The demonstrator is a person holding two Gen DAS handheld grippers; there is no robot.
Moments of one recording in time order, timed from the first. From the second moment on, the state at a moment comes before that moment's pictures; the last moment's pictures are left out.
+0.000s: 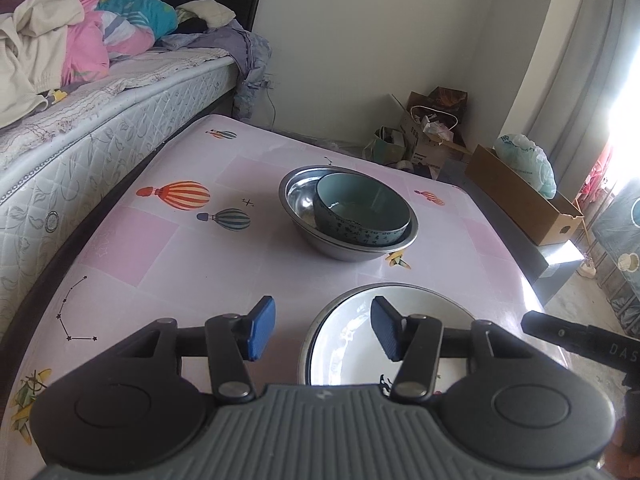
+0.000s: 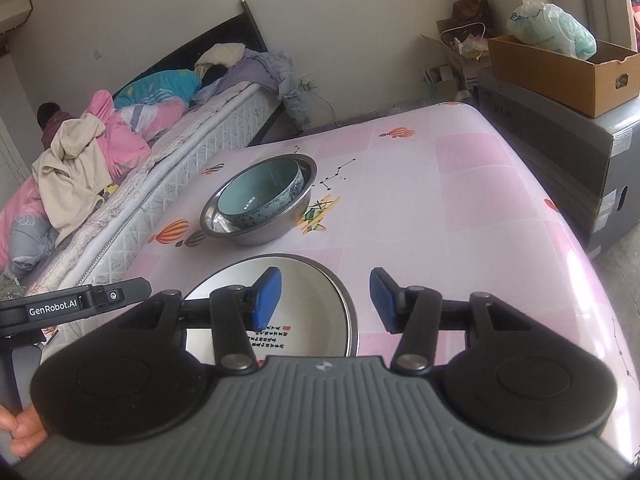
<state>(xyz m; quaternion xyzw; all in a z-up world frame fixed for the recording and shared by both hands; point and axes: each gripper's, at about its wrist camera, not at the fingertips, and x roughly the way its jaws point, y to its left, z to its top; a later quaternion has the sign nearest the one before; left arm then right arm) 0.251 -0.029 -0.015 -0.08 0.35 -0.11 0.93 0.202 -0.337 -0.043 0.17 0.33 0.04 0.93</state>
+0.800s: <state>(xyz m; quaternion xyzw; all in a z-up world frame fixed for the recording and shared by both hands) 0.400 0.004 -0.018 -0.13 0.42 -0.07 0.89 0.403 -0.342 -0.053 0.20 0.39 0.09 0.89</state>
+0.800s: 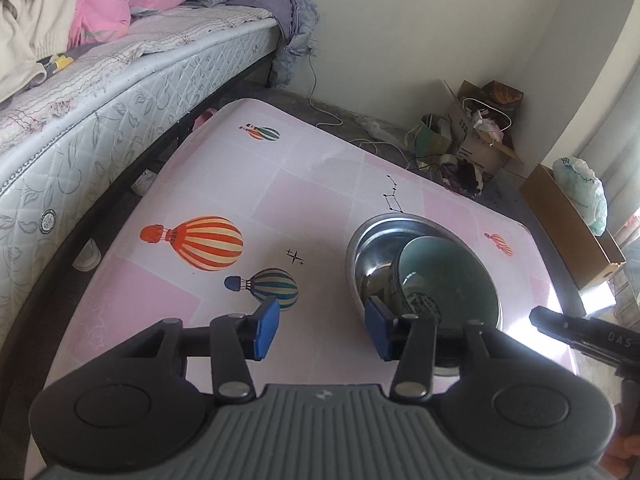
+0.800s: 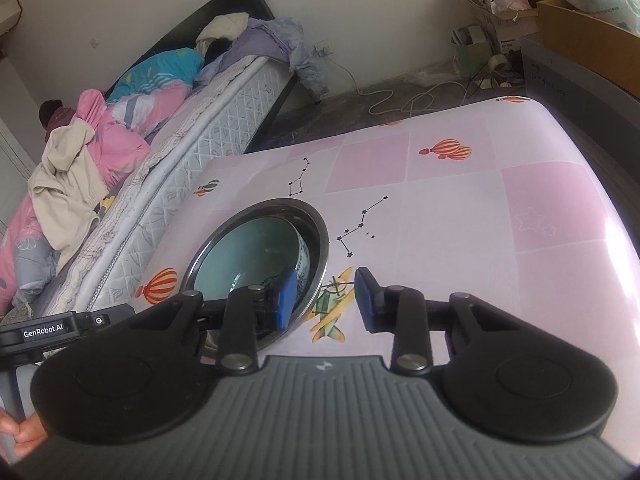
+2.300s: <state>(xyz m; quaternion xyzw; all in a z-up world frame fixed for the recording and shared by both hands) 0.466 -0.024 -0.069 -0.18 0.50 -0.06 0.84 0.489 -0.327 -0.113 0.27 0.45 0.10 0.84</state>
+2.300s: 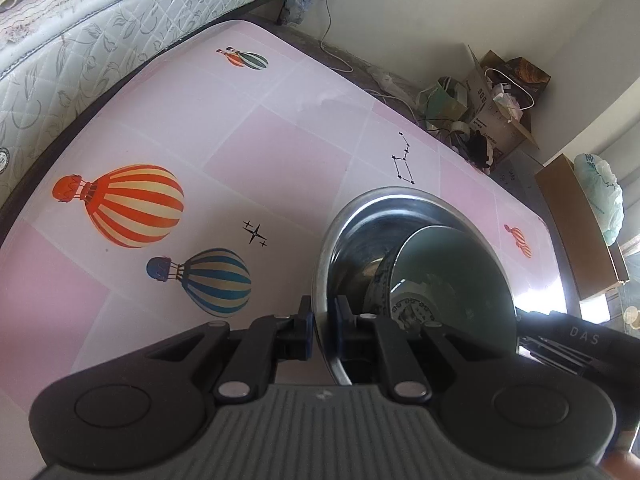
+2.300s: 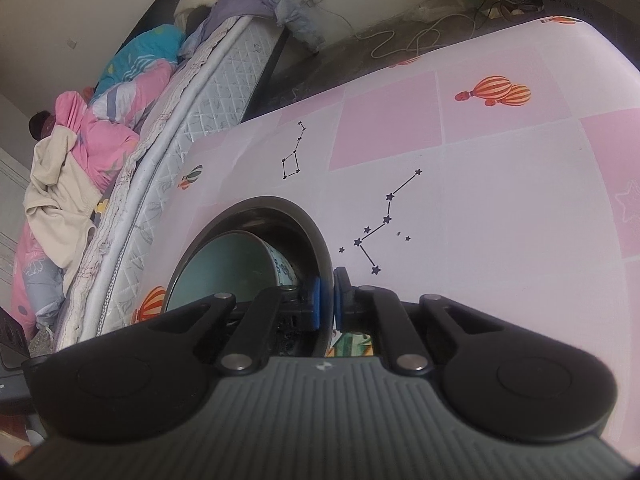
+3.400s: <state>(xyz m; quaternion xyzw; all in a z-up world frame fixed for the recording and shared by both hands) 0.361 -0.023 0.014 -0.21 0.46 -0.09 0.86 0.361 -0.340 -0.023 0.28 0.43 0.12 0.85</state>
